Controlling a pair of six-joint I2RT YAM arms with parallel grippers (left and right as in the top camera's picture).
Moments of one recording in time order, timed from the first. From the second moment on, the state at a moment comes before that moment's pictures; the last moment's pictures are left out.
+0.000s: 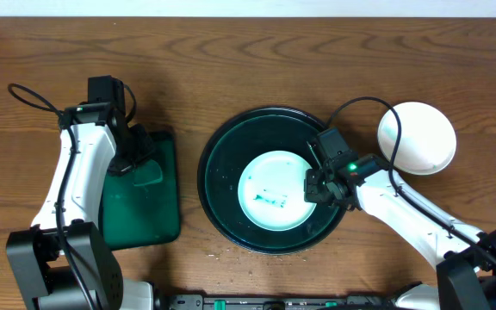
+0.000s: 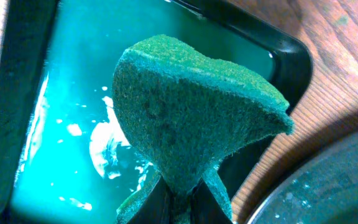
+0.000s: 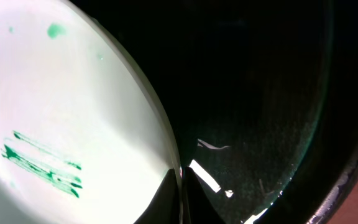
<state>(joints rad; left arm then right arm) 0.12 1.62 1.20 -1.01 0.02 -0.45 0.51 1.55 0.87 -0.65 -0.06 0.60</state>
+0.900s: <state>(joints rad) -0.47 1.62 1.20 -0.97 0.13 -0.49 0.51 1.67 0.88 -0.59 -0.07 0.64</state>
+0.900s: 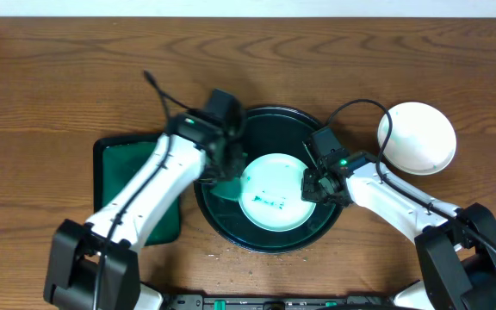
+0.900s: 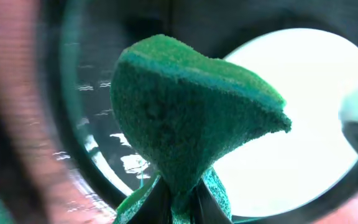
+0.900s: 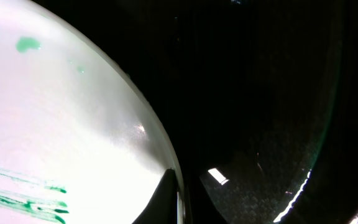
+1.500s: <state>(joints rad) -0.62 1.89 1.20 -0.71 0.23 -0.62 0.51 1.67 0.88 -0.60 -0.08 0.64</state>
